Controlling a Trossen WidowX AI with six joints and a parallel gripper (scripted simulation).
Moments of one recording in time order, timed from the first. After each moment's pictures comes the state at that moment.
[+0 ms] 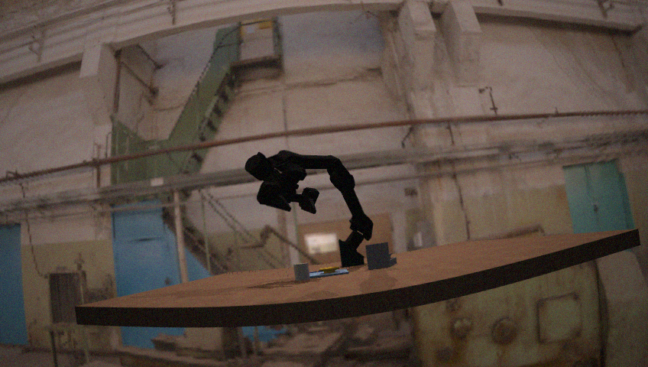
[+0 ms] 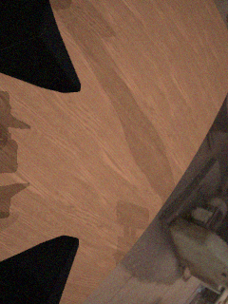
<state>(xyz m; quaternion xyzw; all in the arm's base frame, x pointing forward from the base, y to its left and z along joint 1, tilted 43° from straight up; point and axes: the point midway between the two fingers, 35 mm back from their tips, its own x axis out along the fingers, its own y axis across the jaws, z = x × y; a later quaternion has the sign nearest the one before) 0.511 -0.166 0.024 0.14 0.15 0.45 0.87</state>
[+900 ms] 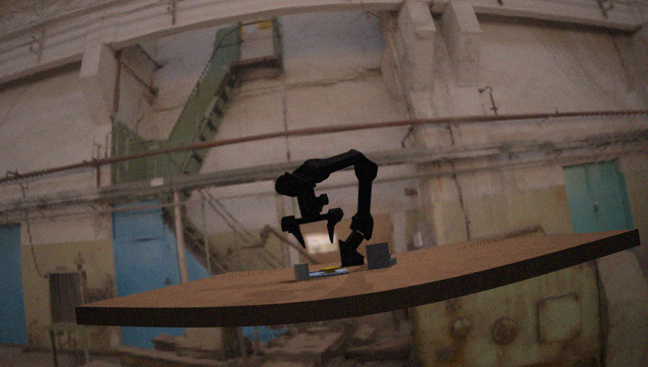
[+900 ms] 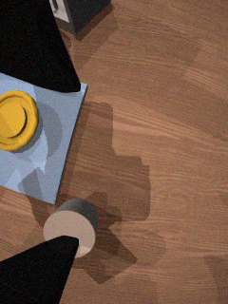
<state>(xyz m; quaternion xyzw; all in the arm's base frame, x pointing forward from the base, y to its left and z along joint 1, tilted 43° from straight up) 0.405 -0.090 -0.022 0.22 0.50 0.36 0.76</state>
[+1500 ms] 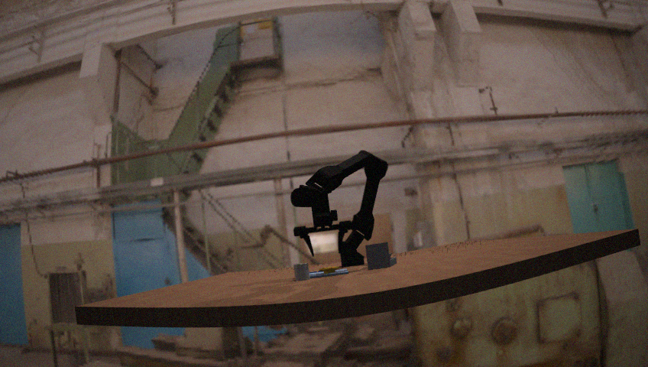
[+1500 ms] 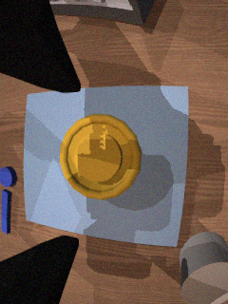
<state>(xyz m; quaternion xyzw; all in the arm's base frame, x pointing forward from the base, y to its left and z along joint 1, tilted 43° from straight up) 0.322 -0.058 -0.035 0.22 0.65 0.30 0.67</state>
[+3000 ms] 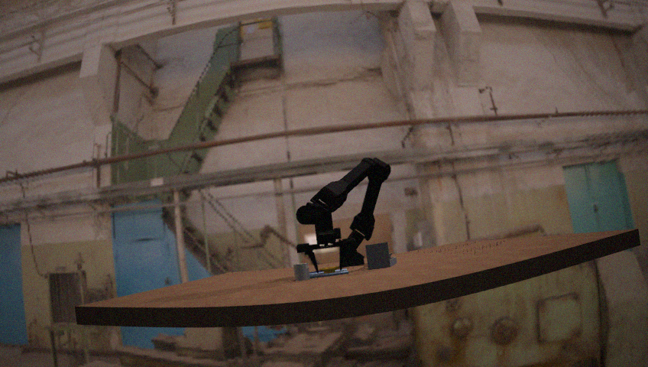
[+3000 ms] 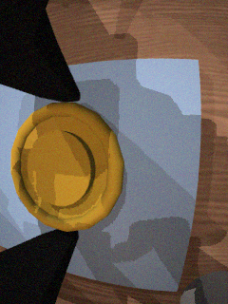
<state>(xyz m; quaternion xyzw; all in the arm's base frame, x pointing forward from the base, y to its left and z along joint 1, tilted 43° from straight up) 0.321 -0.017 -0.074 0.22 0.65 0.30 0.67</state>
